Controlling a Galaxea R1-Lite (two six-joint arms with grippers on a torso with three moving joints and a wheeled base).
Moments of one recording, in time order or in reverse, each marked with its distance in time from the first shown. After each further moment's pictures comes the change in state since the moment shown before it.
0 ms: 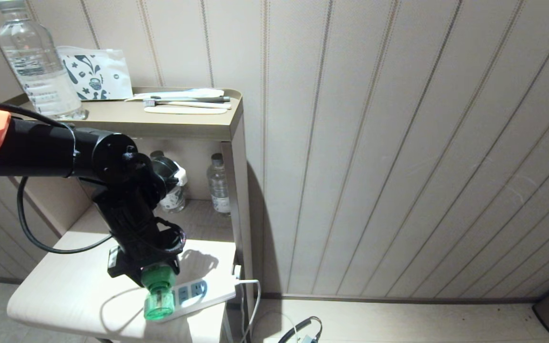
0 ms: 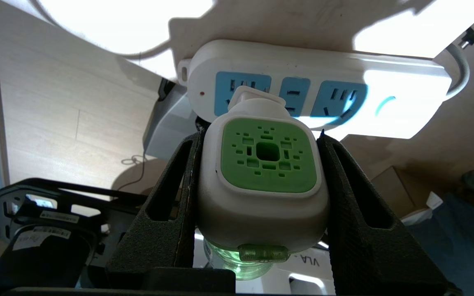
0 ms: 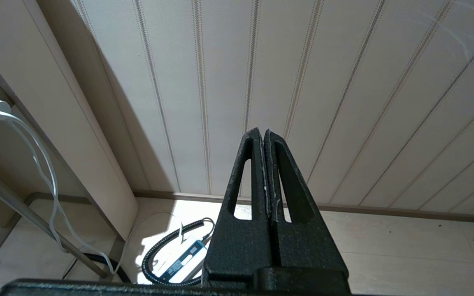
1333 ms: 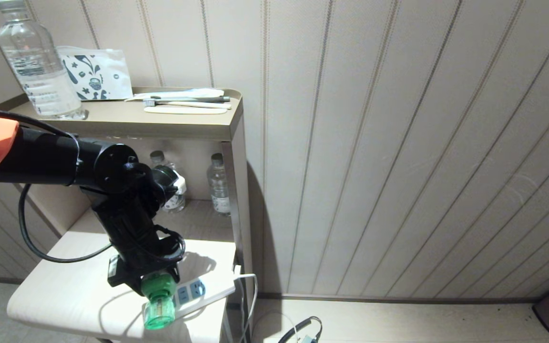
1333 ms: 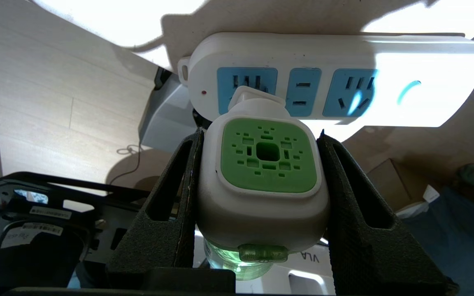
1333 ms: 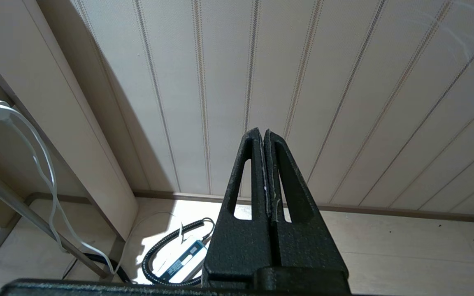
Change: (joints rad) left arm 0.004 0.000 0.064 -0.041 -0.028 -0.012; right arm 0.000 0.000 0.000 0.000 0.000 0.000
